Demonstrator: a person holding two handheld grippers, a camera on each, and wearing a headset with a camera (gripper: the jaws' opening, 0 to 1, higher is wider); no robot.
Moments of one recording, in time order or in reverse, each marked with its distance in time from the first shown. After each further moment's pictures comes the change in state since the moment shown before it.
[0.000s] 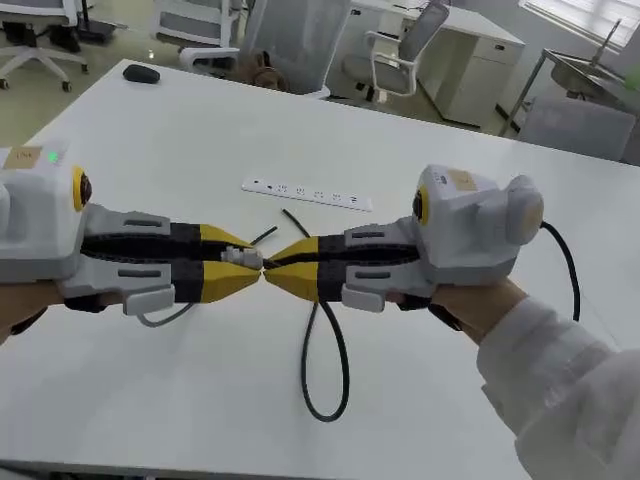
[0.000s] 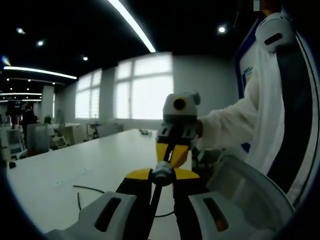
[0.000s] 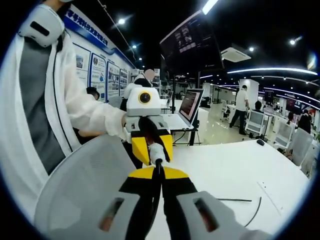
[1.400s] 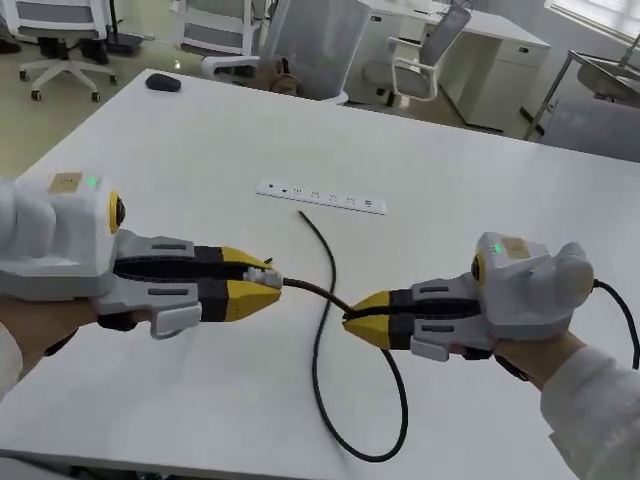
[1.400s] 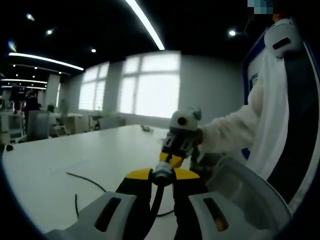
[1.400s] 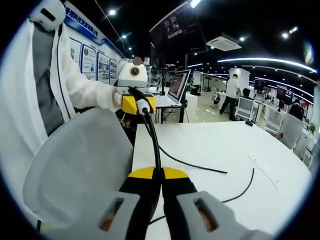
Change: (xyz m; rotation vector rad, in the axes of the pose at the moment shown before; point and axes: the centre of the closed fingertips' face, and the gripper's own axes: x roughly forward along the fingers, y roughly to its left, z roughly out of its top) left arm 0.012 -0.013 -0.020 -0.101 0.006 0.034; right arm -0.058 -0.009 -0.085 0.035 0.106 -0.098
